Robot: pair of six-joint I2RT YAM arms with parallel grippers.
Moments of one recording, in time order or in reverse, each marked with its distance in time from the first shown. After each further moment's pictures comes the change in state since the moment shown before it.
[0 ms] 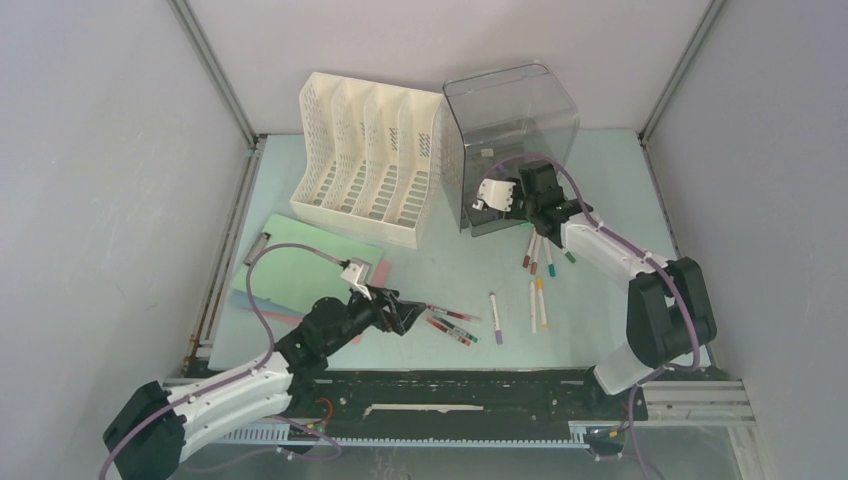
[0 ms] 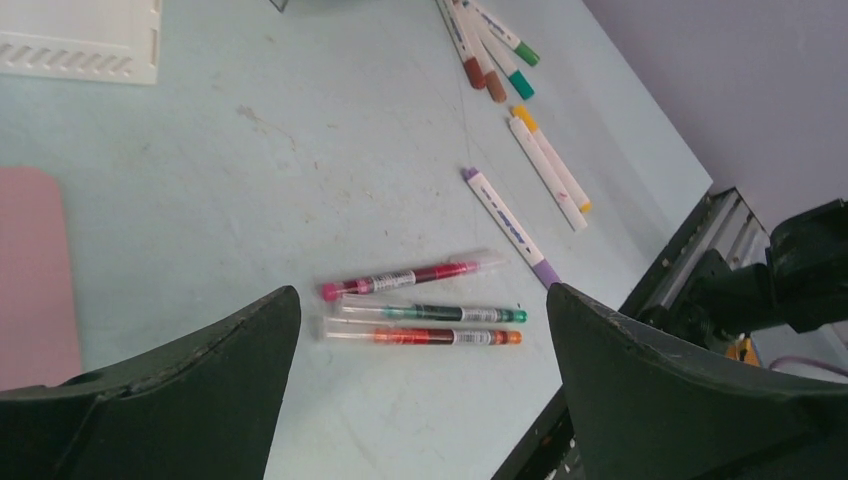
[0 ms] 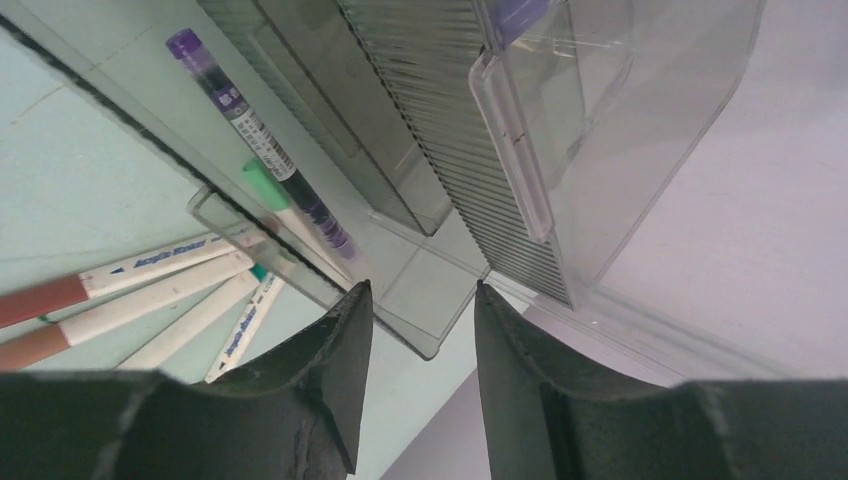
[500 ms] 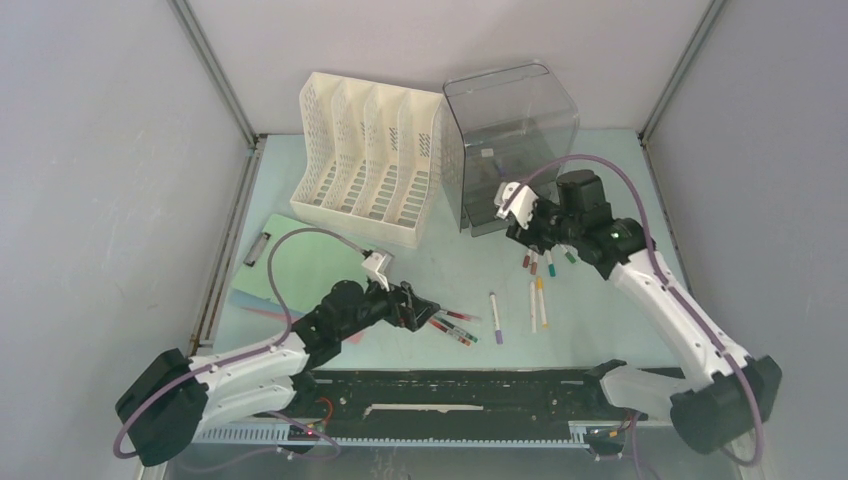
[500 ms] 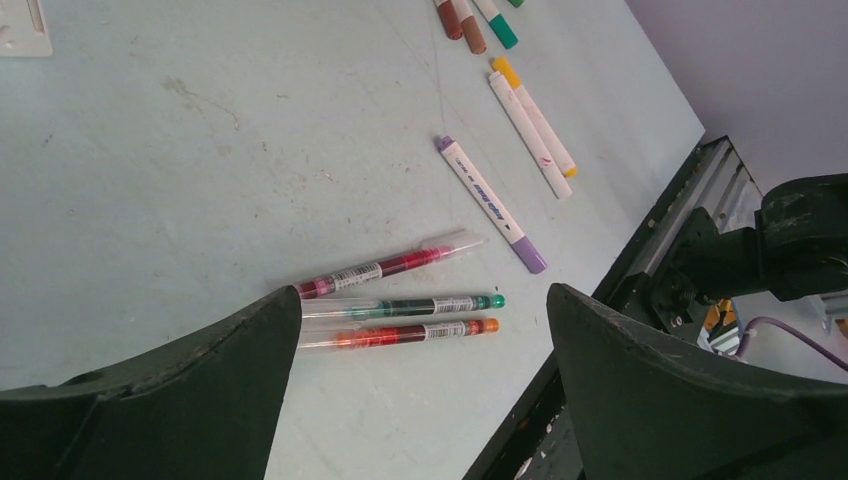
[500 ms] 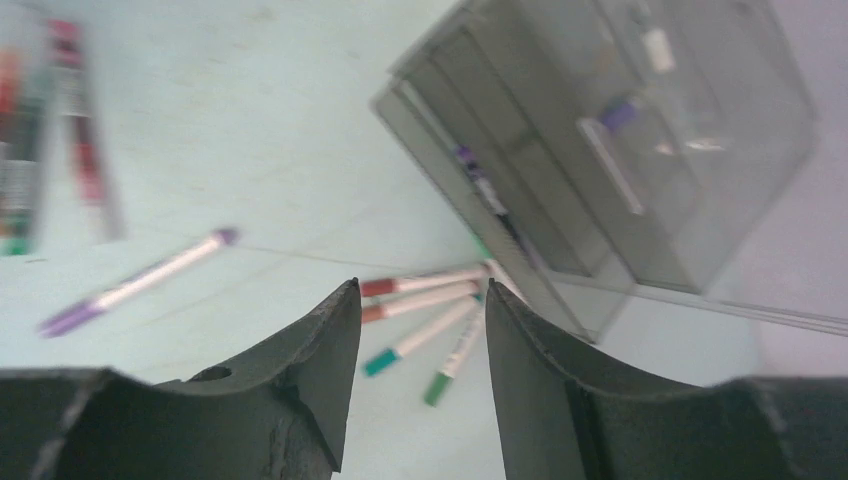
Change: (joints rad) left arm 0.000 0.238 0.124 0.011 0.130 -0.002; right arm 0.025 -0.389 0.006 -0.363 -0.393 0.341
